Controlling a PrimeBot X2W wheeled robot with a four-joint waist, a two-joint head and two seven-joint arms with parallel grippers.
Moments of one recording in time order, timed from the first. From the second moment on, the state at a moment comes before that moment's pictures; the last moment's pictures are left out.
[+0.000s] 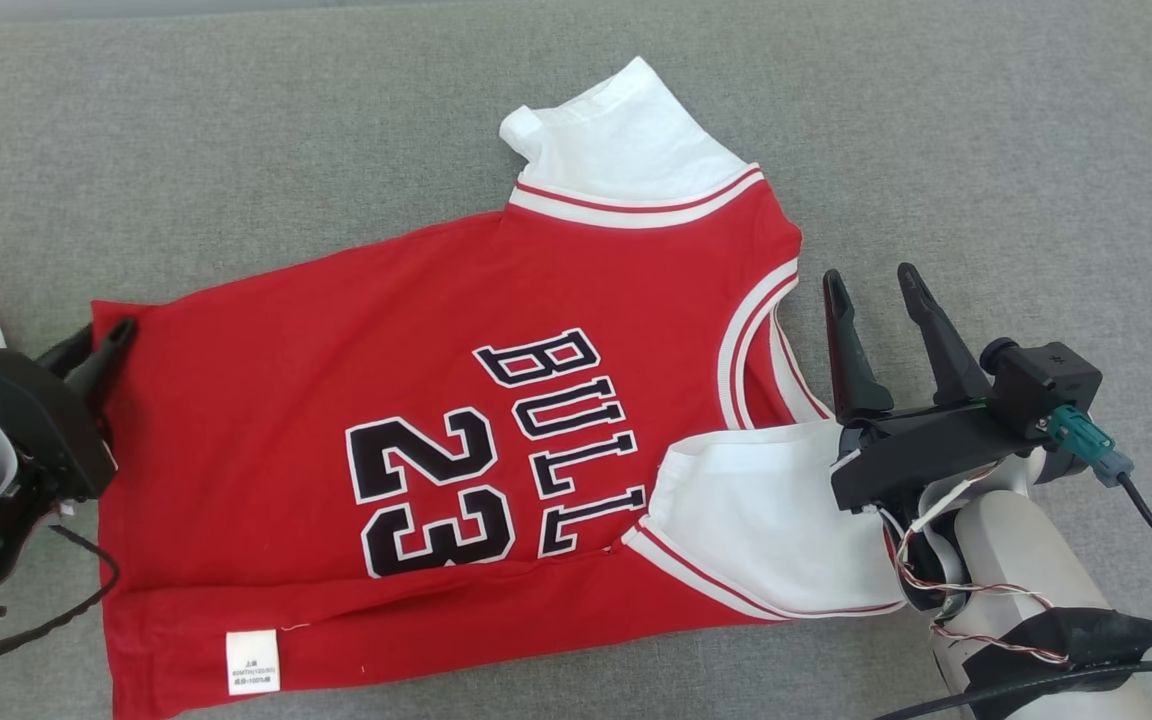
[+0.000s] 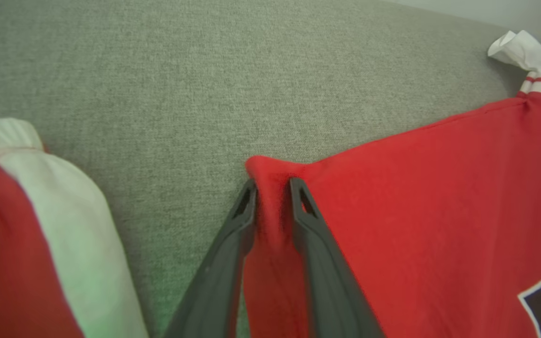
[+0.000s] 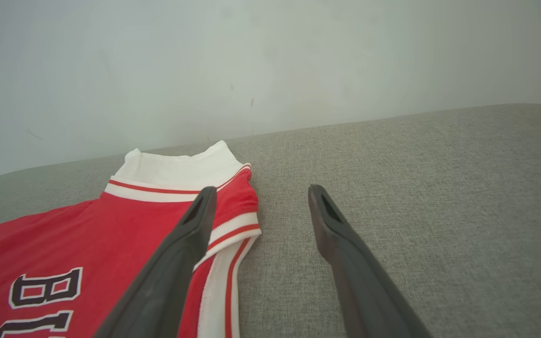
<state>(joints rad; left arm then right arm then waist) -0.93 0.59 -0.74 0.67 -1.00 -0.13 0.12 -0.54 -0.15 0.30 0.41 0.31 0.13 -0.26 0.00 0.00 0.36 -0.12</state>
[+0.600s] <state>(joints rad) -1.02 0.55 -0.88 0.63 -1.03 -0.13 -0.10 -0.90 -0.28 0.43 0.62 0.42 0.13 -0.20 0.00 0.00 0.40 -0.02</state>
